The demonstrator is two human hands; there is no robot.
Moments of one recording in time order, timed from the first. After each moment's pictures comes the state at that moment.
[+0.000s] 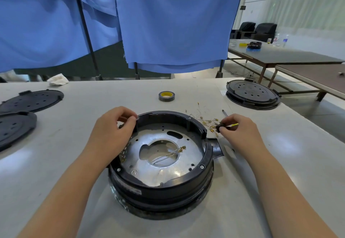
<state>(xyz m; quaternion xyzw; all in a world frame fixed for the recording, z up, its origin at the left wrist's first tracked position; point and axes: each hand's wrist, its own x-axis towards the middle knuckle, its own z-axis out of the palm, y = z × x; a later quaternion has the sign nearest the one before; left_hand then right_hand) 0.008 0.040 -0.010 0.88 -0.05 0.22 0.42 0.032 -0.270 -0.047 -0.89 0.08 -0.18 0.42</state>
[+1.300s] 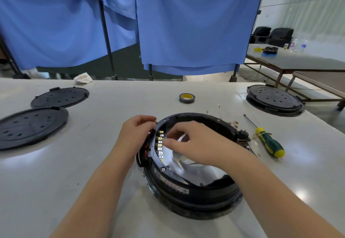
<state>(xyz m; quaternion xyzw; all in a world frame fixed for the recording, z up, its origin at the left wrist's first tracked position) 0.013 0.058 -0.024 0.73 0.07 0.08 0.67 -0.014 -0.115 0.013 -0.92 -0.21 0.04 0.32</state>
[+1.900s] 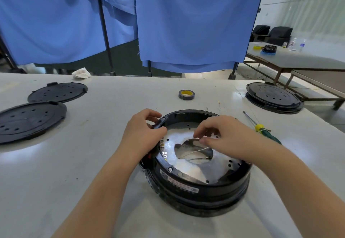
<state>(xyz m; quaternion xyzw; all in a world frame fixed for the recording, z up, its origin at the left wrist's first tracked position) 0.005 0.048 -0.024 0.85 0.02 0.13 0.51 -0.011 -0.168 0.018 -0.94 -0.21 0.02 0.25</state>
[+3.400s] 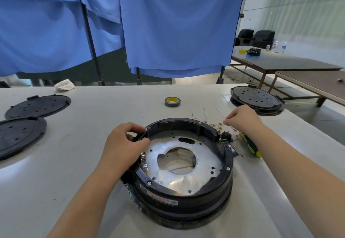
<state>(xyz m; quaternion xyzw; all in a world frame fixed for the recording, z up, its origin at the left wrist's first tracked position) 0.000 0.044 -0.023 0.86 0.05 0.14 0.49 0.083 -0.269 -0.003 -0.95 0.14 -0.08 0.27</state>
